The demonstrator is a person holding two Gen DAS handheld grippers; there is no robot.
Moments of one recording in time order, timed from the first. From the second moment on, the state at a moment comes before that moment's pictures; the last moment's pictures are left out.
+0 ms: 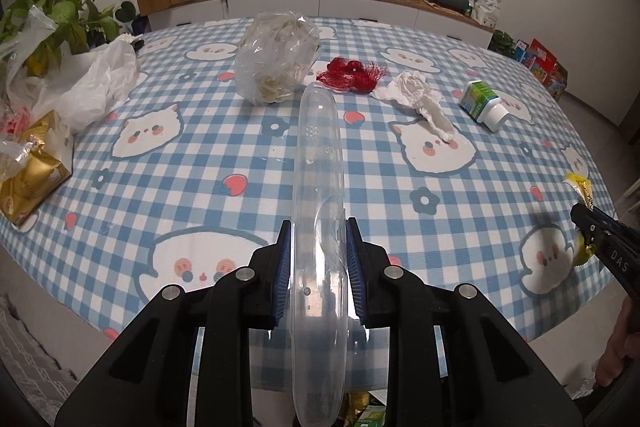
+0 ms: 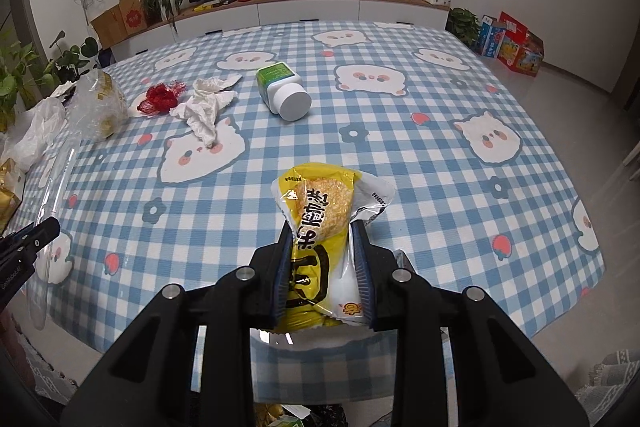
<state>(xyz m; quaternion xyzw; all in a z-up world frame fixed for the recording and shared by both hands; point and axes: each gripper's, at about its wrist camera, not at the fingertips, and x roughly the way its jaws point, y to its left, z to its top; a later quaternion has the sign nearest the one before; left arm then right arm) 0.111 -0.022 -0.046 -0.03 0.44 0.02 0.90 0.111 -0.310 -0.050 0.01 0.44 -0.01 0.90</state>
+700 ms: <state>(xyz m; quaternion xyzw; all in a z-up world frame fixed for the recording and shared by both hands) 0.012 -0.032 -0.016 -0.04 0.43 -0.01 0.90 0.022 -0.277 -0.007 0.00 0.40 0.03 0.92</state>
